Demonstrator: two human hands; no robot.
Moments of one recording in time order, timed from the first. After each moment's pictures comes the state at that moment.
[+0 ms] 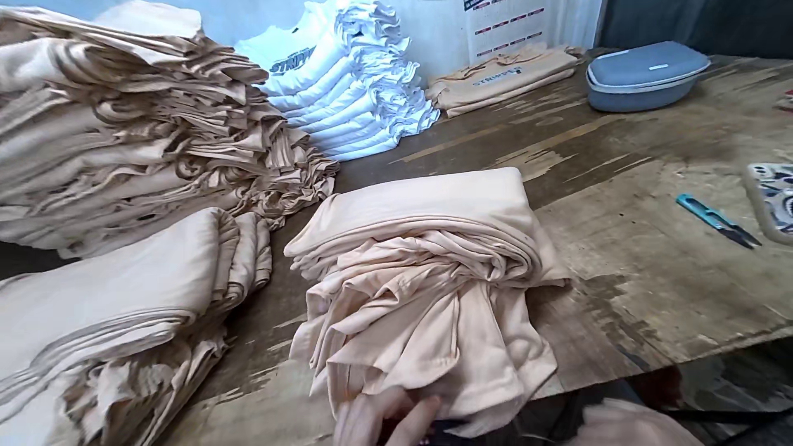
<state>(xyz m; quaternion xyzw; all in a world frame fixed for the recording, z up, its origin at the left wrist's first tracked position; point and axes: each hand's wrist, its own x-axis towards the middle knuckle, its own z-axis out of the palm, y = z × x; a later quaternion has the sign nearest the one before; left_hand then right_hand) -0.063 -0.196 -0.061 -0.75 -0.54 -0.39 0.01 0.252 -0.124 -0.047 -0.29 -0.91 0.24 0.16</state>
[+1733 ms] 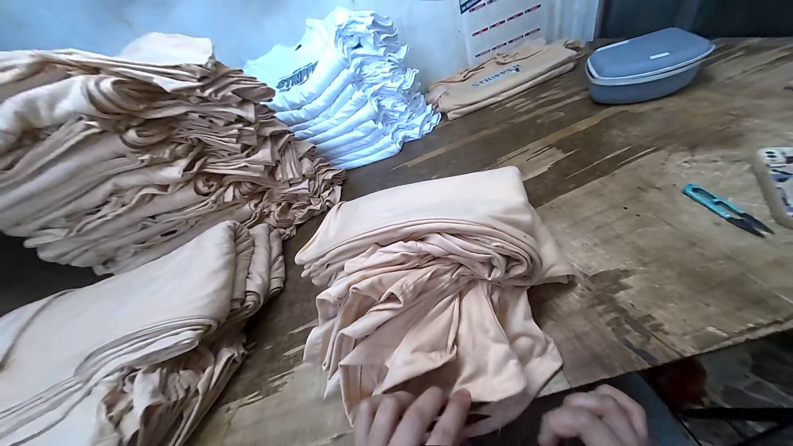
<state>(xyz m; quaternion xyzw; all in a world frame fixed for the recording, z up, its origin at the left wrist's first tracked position) -0.042 -0.180 -0.061 -0.75 -0.51 -0.37 0.18 0.189 -0.156 -0.101 -0.37 -0.78 0.10 0.50</state>
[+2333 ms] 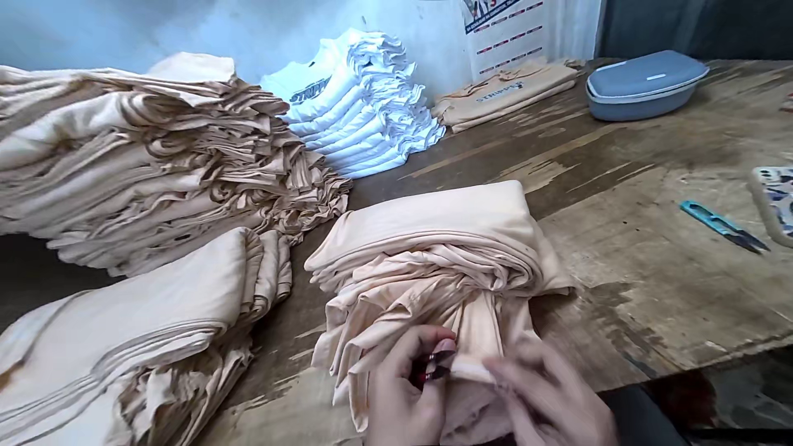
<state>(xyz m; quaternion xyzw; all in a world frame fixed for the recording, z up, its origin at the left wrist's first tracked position) -0.036 -0.134 -0.030 -0.62 -0.53 -0.54 -0.20 0.150 -0.109 -0.072 -0.31 -0.72 0.19 0.59</state>
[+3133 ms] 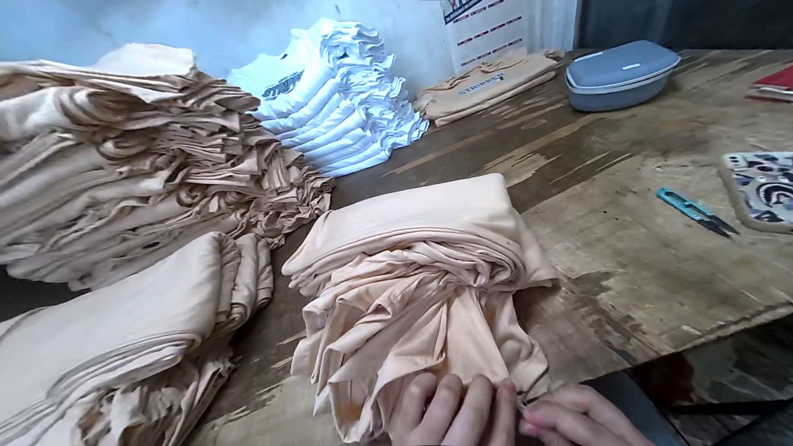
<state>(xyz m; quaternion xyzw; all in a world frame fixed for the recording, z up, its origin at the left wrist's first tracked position) -0.012 -0.144 -0.056 -0.79 -0.38 -0.37 0.30 0.178 -0.139 -0.090 -0.28 -0.65 0.27 0.66</state>
